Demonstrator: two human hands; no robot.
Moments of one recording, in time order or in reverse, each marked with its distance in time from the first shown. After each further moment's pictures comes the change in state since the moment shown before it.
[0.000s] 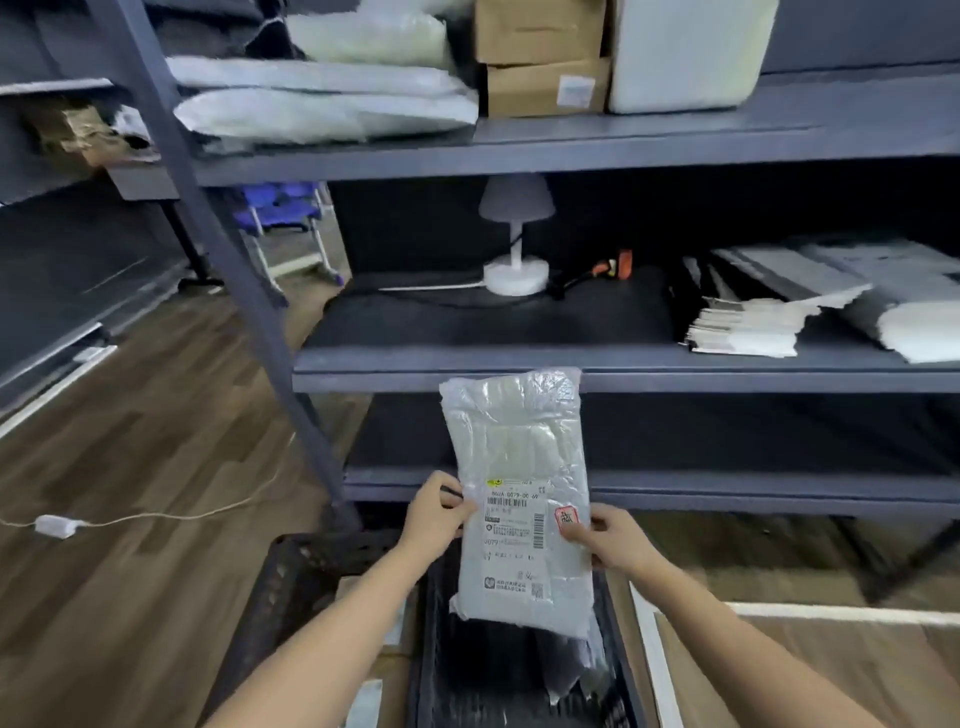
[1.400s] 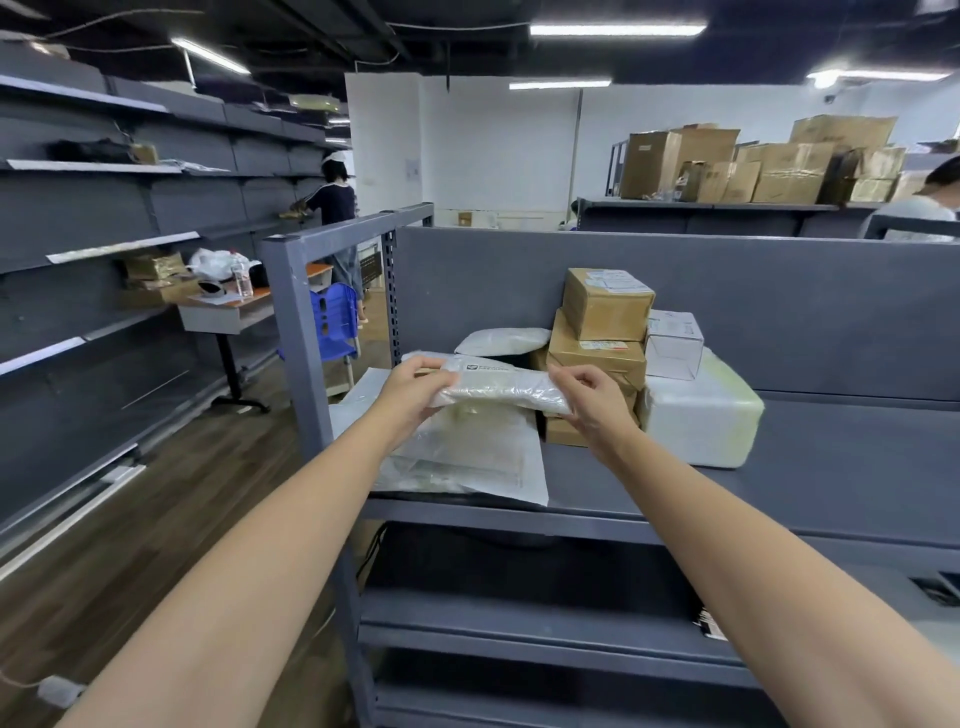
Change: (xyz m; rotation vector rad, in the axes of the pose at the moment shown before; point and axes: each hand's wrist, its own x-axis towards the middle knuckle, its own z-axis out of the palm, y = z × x) left_hand 0.057 0.461 -0.237 -0.343 0.041 0.287; right_hand 0.037 -0.518 -0.038 0.304 0.255 -0.425
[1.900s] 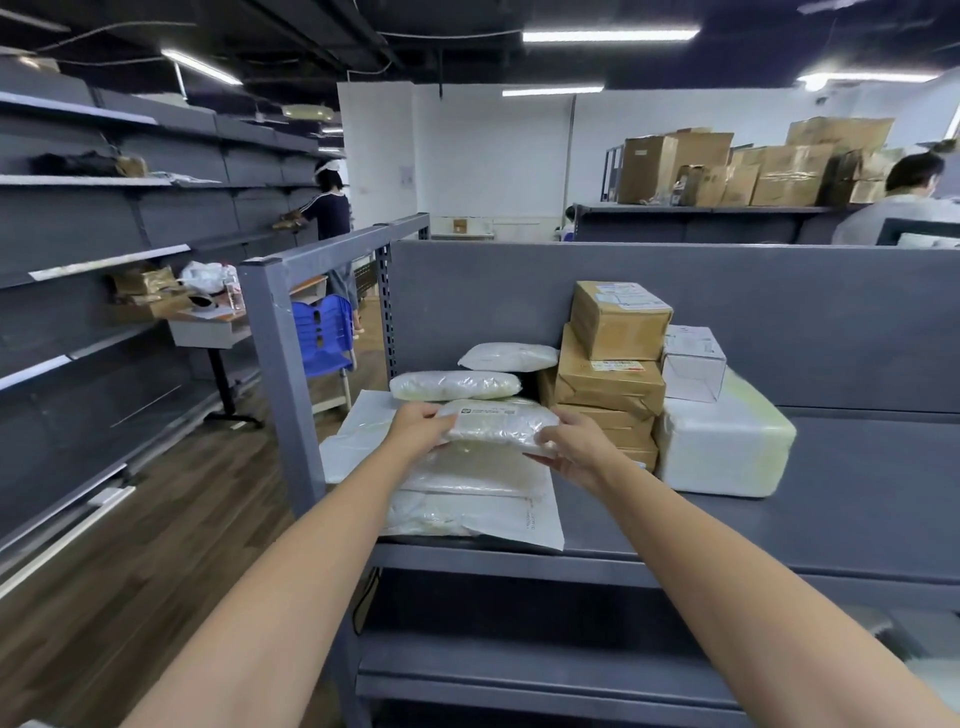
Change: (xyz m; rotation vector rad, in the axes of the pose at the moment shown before) left_hand 0.054 -0.030 -0.002 0.292 0.011 -0.092; right_hand 0.047 0.029 0.028 0.135 -0.150 0.317
